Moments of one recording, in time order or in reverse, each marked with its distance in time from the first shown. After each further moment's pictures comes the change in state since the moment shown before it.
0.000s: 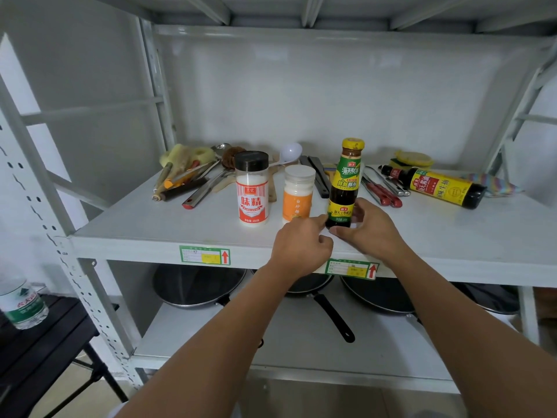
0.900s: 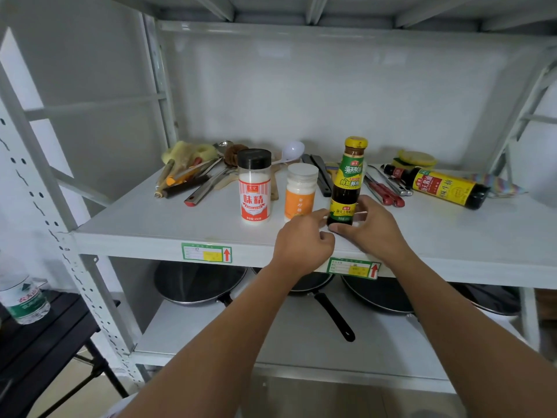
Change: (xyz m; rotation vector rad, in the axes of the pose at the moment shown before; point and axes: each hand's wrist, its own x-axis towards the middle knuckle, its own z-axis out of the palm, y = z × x) left_hand -0.004 0.005 -0.004 -0.142 0.075 -0.021; right_hand 0.000 -0.001 0.003 0.000 0.060 -0.015
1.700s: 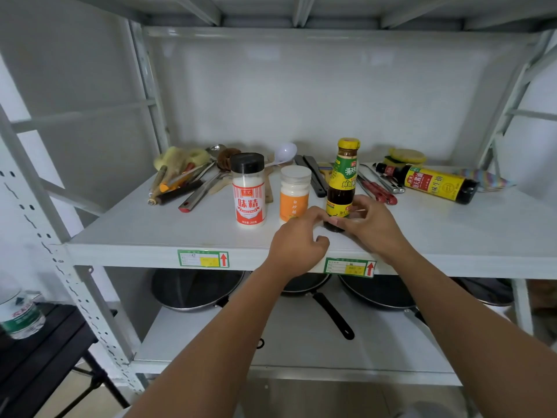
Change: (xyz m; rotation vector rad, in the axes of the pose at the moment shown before) left_hand 0.004 -0.010 -0.002 -0.064 -0.115 0.036; right_hand 0.001 0.004 -0.007 0.202 -0.017 0.022
